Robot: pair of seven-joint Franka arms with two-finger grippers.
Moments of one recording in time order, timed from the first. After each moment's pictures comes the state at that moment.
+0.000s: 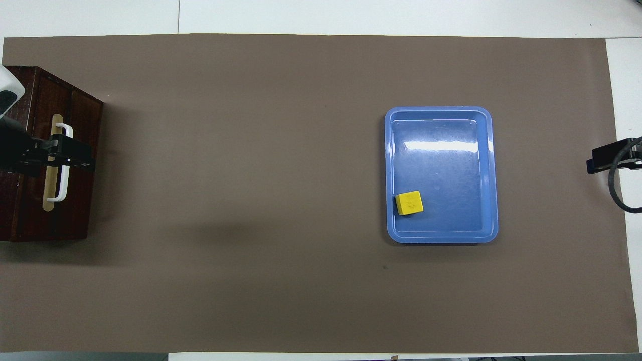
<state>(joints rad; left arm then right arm) 0.00 0.00 -0.08 -1.62 -0.03 1.52 -0.08 -0.12 -0.04 0.03 -1.61 -0.03 1.51 -0.03</state>
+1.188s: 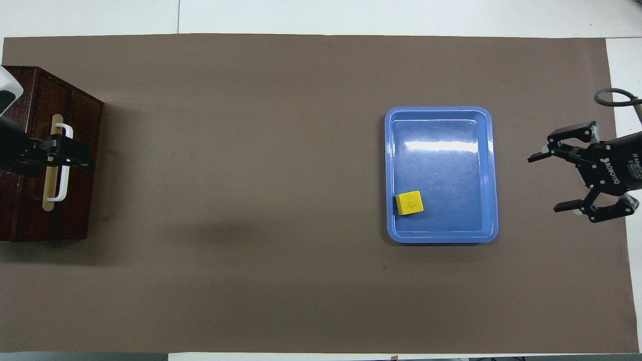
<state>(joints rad) 0.00 0.00 -0.08 -1.62 -0.03 1.52 -0.08 -0.18 -0.05 0.02 -1.83 0.46 1.56 0.90</state>
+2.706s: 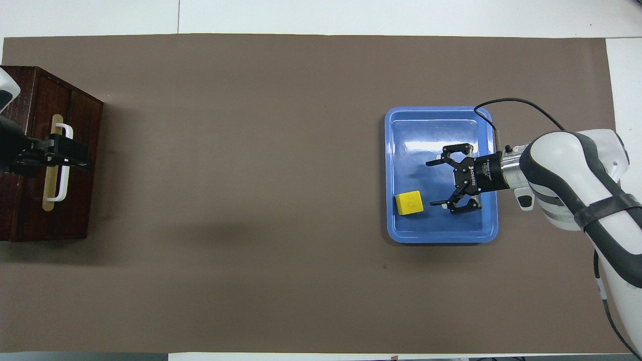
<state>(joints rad) 0.01 0.00 -0.08 -1.62 -0.03 1.52 -0.08 -0.05 0.23 0.03 -2.13 0.92 1.99 1.00</state>
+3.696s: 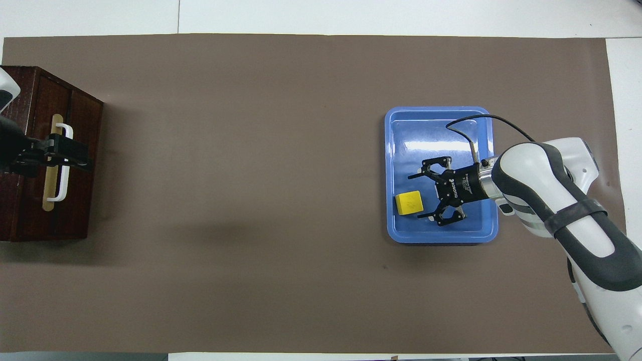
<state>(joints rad) 0.01 0.00 -0.08 -1.62 -0.03 1.52 -0.08 0.01 0.24 0.03 -2.17 0.92 2.02 0.82</state>
